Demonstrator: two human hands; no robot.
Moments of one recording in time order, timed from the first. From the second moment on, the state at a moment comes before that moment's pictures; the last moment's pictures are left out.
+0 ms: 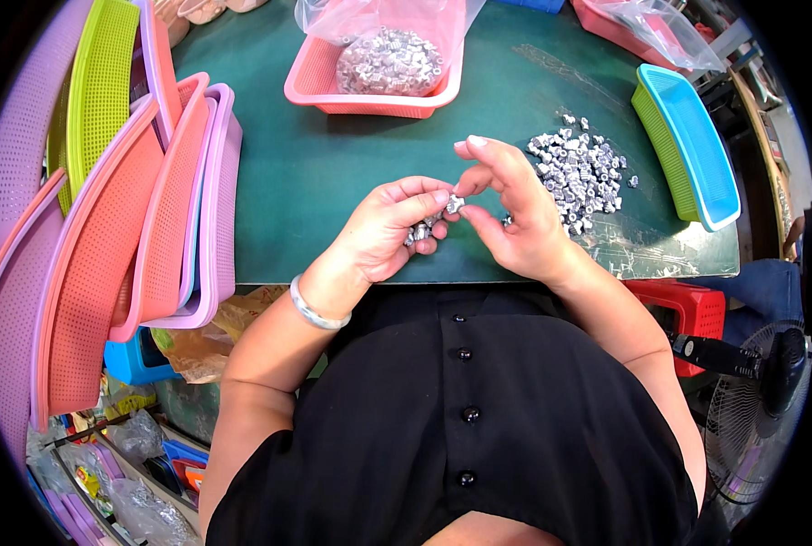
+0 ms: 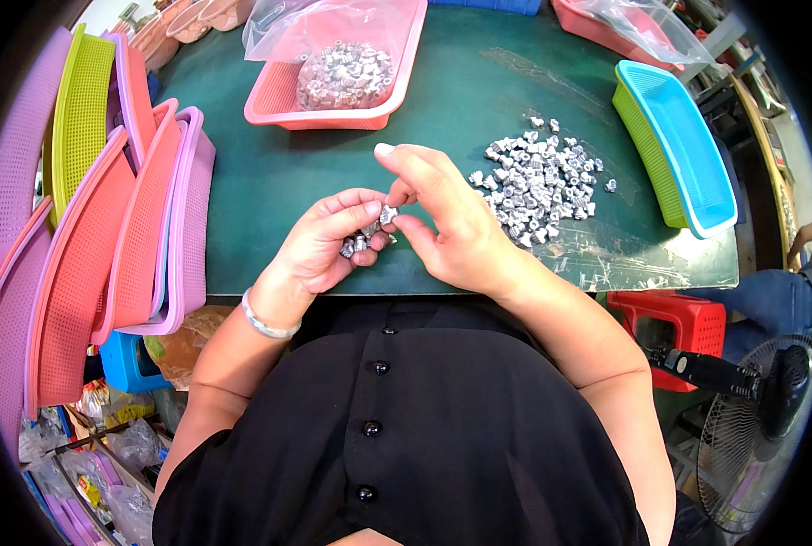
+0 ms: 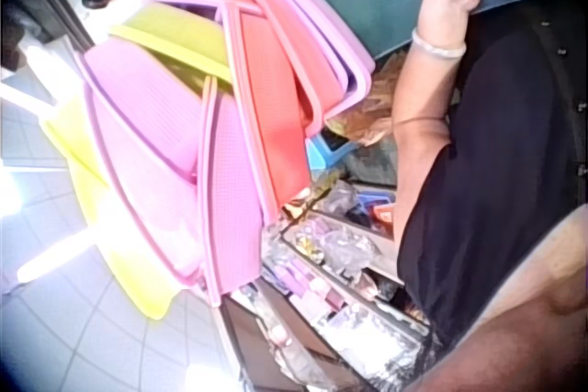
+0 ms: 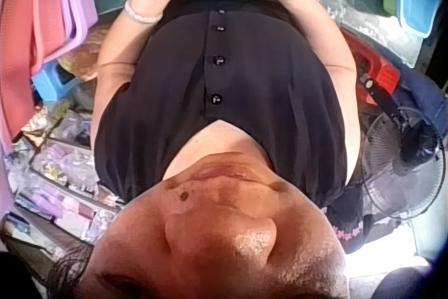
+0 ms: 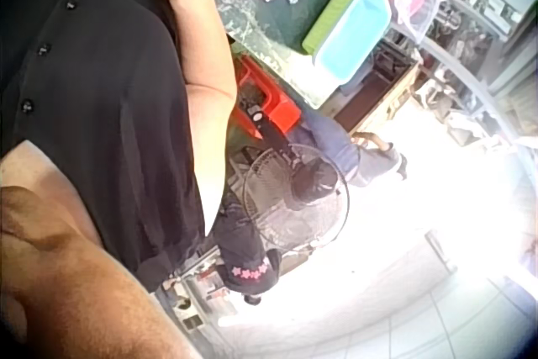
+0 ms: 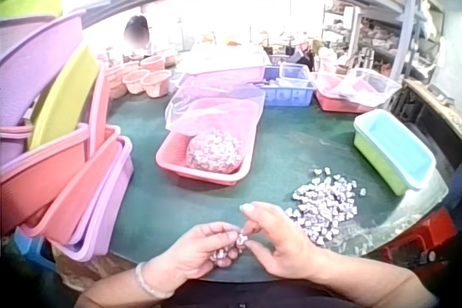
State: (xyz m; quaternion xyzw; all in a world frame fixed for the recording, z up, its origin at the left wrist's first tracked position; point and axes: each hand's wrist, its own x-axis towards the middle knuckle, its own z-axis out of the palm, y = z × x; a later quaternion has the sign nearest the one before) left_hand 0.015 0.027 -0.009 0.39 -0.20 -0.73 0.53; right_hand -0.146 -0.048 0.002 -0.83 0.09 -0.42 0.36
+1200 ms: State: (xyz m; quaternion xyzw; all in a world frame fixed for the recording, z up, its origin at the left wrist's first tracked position) left_hand 0.030 0.027 -0.017 0.36 -0.08 -0.70 0.61; right_hand -0.136 -0.056 -0.009 -0.91 0.18 -0.20 0.30
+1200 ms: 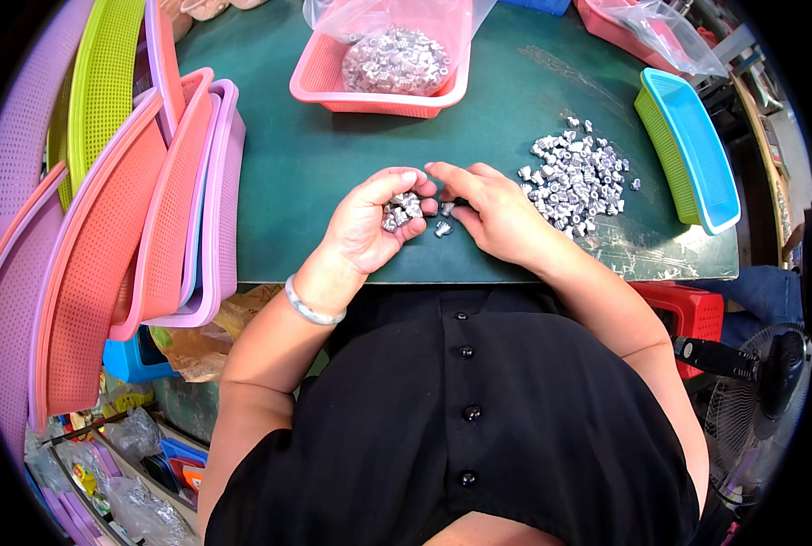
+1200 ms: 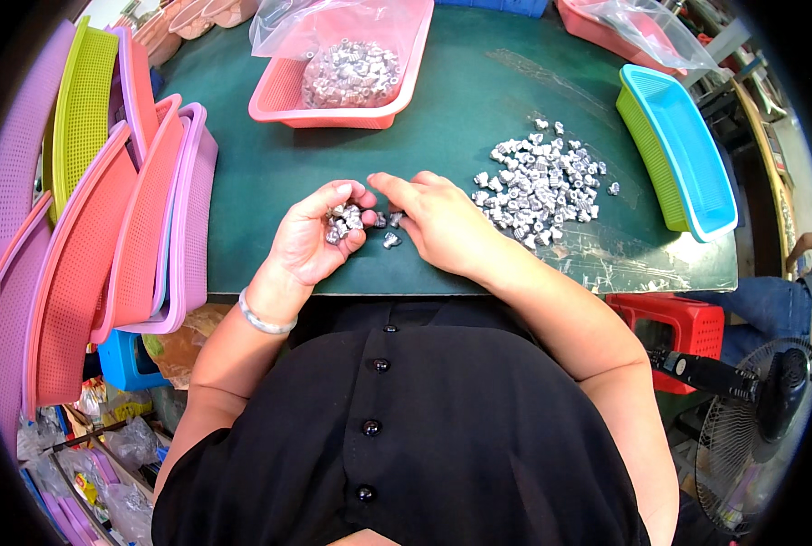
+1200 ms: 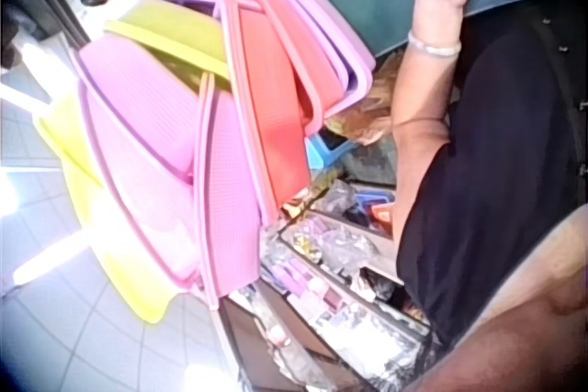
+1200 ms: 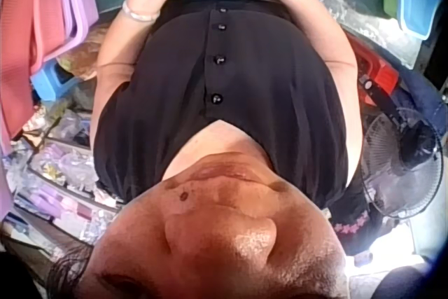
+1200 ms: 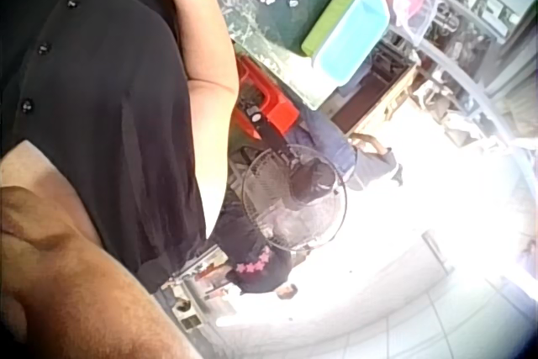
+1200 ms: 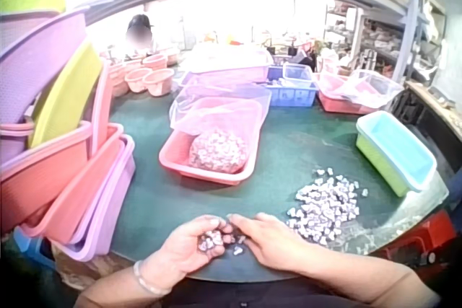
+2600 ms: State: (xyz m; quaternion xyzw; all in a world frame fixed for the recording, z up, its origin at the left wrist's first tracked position) left_hand 0.033 0.026 -0.017 0.33 -0.06 -0.72 0.60; right_hand -0.139 -0.045 -0.007 -0.81 0.24 -0.26 0.47
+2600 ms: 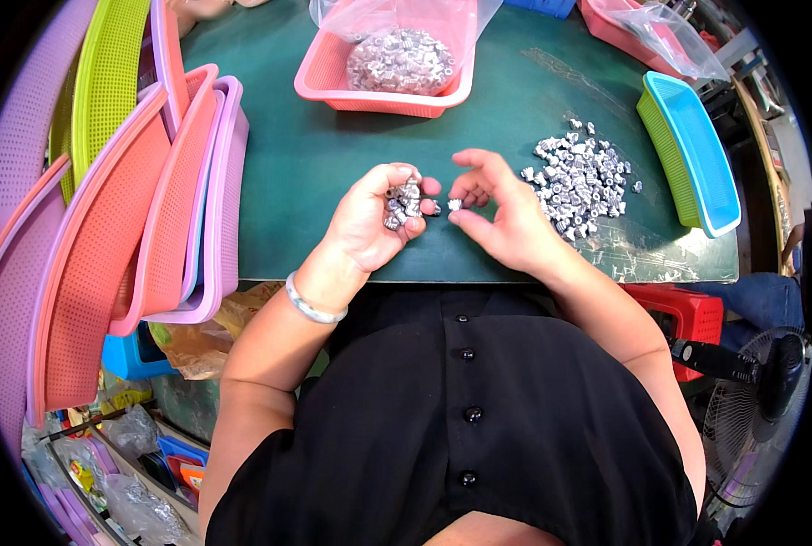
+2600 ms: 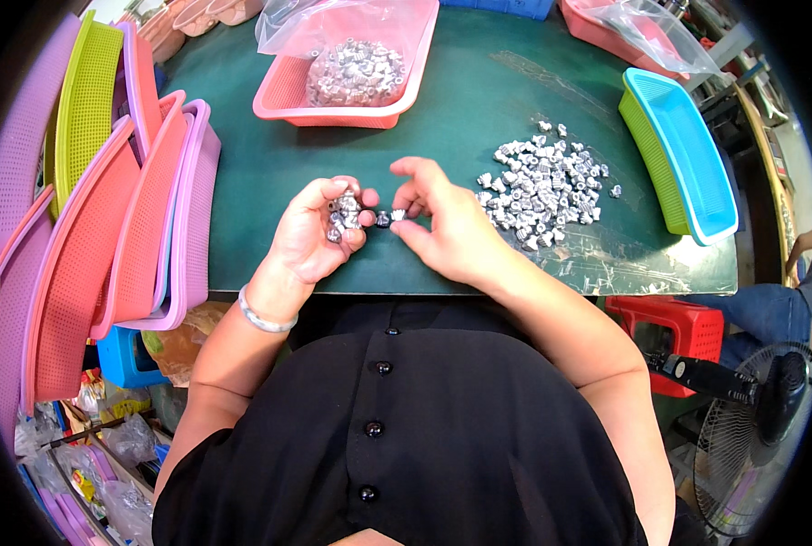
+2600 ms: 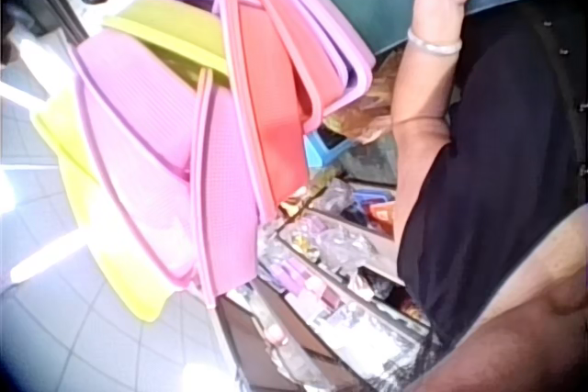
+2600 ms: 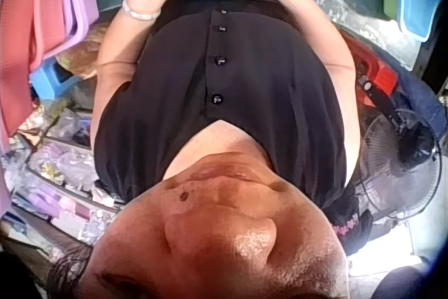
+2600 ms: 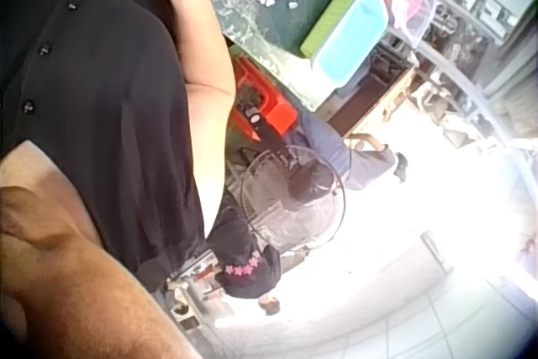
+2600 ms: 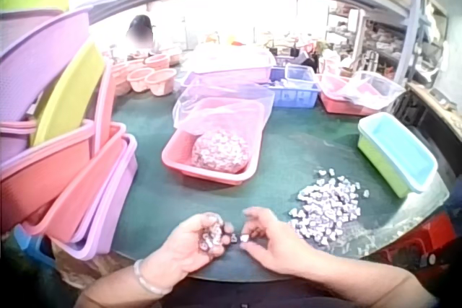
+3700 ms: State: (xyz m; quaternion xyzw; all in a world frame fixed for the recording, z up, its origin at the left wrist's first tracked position) left_hand 0.022 0.027 -0.010 0.35 -0.10 -0.77 0.52; right_hand -0.137 -0.058 -0.012 -0.74 0.24 -0.28 0.57
